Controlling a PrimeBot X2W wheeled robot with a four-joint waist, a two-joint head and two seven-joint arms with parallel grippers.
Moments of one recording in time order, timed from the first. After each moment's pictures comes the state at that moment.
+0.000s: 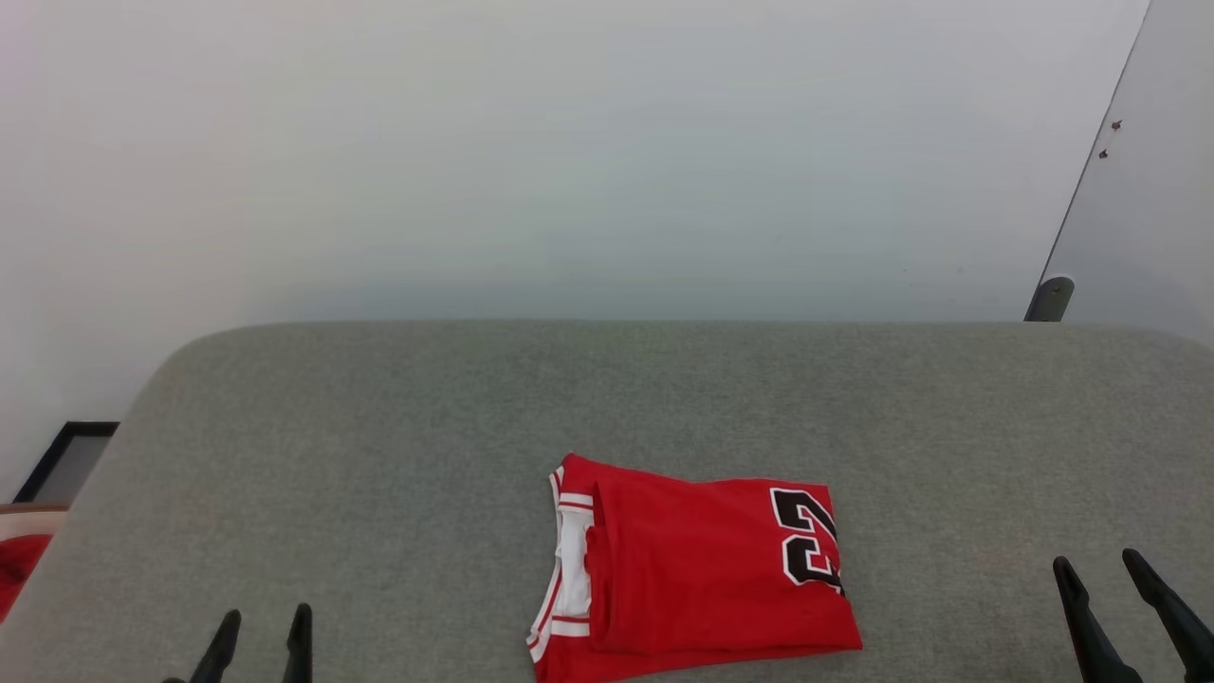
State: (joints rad) left arm 0.16 0.29 0.01 0.20 -0.42 -0.10 -0.26; right arm 0.09 -0.43 0.13 0.19 0.51 0.13 -0.26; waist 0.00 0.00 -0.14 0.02
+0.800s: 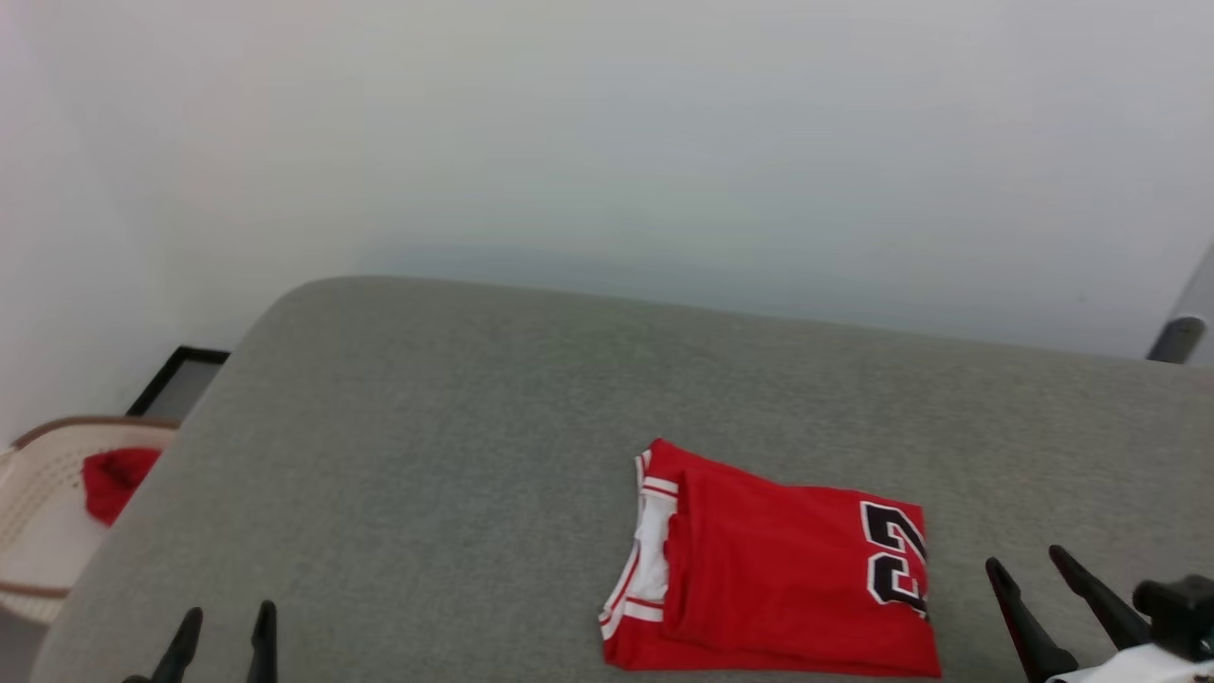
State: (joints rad) left arm 0.17 0.33 0.04 0.17 -0.42 -0.09 -0.24; right arm -0.02 -0.44 0.27 0.29 0.54 0.13 -0.18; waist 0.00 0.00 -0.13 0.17
